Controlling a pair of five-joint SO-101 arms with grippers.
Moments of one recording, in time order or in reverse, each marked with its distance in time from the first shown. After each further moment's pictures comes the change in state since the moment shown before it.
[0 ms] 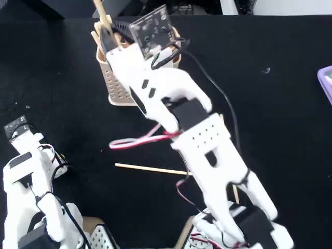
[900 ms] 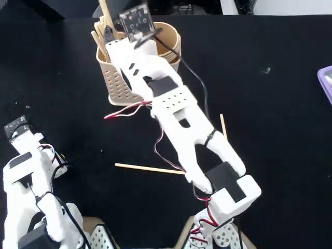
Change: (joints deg) left arm 0.0 0.0 0.0 0.0 0.0; right arm 4.0 27.1 -8.8 -7.6 -1.3
